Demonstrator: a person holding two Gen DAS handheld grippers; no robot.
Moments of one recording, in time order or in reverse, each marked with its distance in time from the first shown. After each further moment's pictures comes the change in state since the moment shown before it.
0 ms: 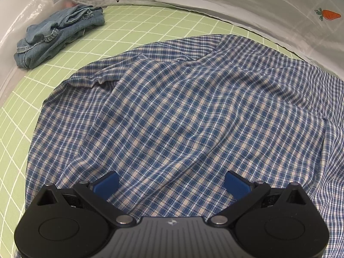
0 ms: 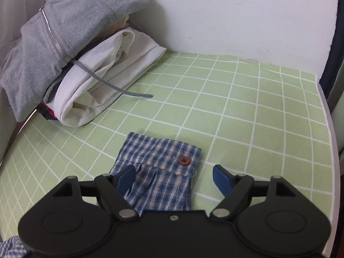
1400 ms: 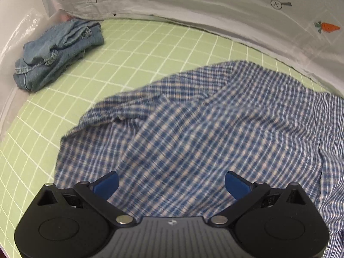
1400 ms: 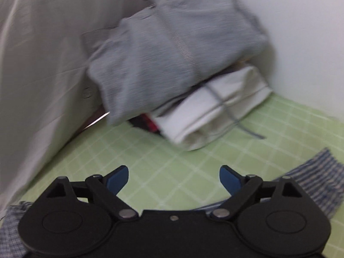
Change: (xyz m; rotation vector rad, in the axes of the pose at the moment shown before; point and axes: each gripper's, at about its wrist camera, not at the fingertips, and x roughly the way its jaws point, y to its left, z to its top) left arm -0.017 0.018 0.045 0.042 -0.019 -0.012; right arm -0.031 0.153 0.004 -0.273 -0.079 0.309
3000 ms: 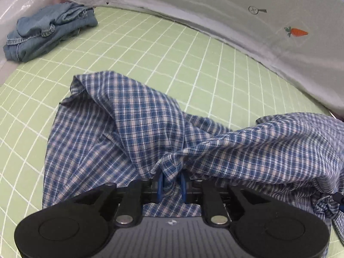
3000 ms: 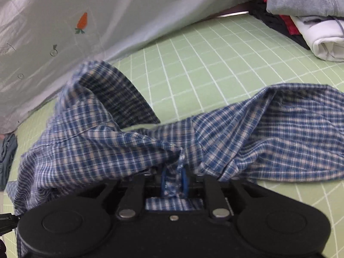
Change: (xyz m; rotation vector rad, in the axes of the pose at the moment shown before) left arm -0.036 0.023 -0.054 -0.040 -0.016 -0.228; right arm -0.082 0.085 -0.137 -0.327 0.383 0.385
